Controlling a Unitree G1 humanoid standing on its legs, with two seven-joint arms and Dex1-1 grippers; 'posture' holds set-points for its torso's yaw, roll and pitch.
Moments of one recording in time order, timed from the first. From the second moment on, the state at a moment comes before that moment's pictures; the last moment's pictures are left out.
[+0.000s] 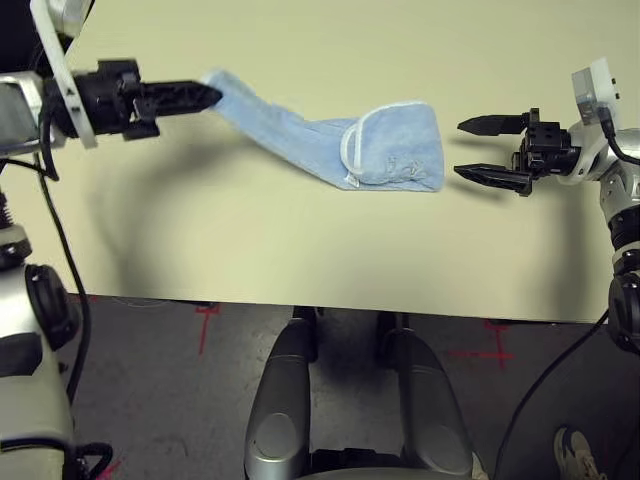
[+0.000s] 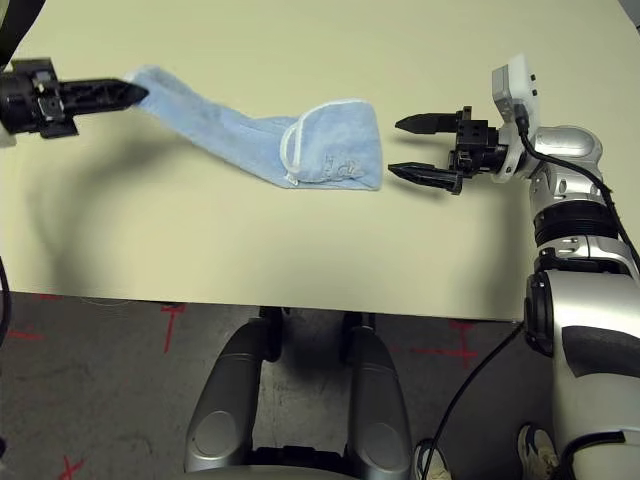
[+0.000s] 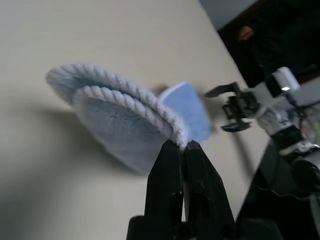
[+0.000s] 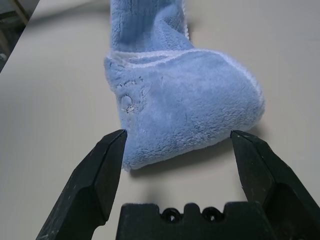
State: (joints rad) left arm -1.25 0.79 0.18 0.33 -0.82 1.45 -0.87; right arm -1.05 -0.67 -0.09 1.01 0.29 -0.22 1.59
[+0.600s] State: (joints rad) left arm -1.42 0.42 0.01 0.44 -0.78 1.31 -0.96; right arm -1.06 -0.76 -0.09 1.07 0.26 -0.25 1.61
